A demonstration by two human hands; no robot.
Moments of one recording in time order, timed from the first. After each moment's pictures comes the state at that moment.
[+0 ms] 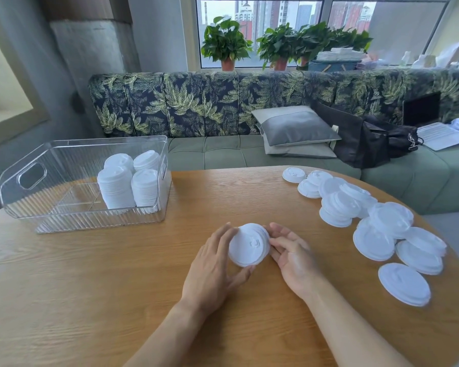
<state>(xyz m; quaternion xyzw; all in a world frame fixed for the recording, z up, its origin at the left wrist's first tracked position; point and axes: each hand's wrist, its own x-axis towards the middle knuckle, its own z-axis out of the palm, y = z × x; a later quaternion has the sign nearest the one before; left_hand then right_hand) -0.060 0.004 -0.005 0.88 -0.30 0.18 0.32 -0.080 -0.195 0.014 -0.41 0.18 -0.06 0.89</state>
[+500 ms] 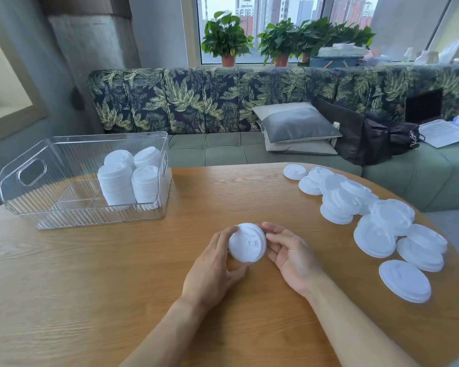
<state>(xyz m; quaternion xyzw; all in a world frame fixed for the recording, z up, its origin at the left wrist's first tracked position) -0.056 0.008 -0.015 0.88 -0.28 0.10 0.38 -0.082 -0.195 0.015 -0.45 0.12 0.00 0.88</state>
